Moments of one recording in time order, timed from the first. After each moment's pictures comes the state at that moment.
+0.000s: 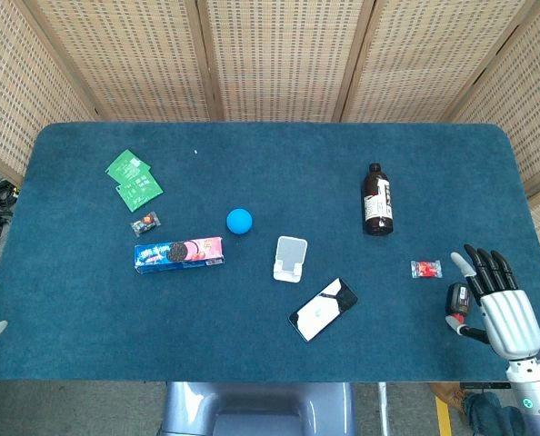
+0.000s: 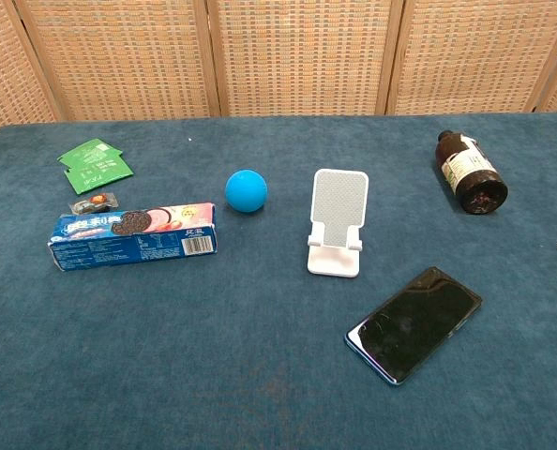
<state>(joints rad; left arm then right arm) 0.01 -0.97 -0.04 -1.72 1.49 1.59 -0.10 0.18 -1.19 -0.03 -1.43 -1.61 1.62 0.10</state>
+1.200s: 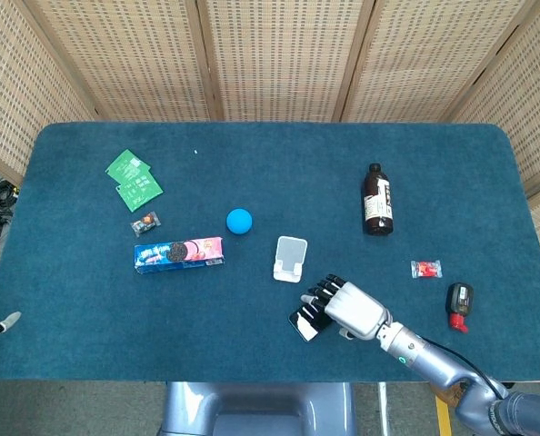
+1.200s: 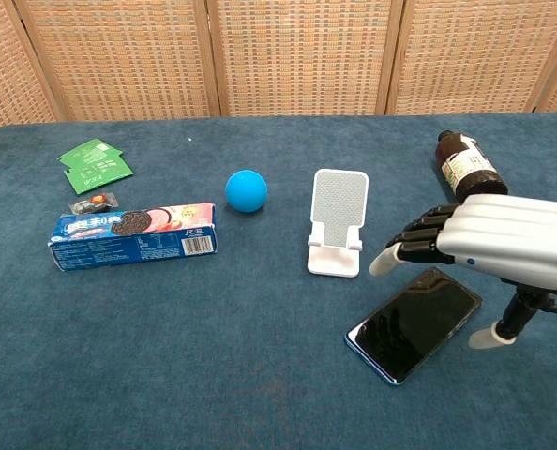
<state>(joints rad) -0.06 -1.00 -0.07 -1.71 1.38 1.44 -0.04 0.61 -1.41 -0.02 -1.41 -1.85 1.02 -0.12</state>
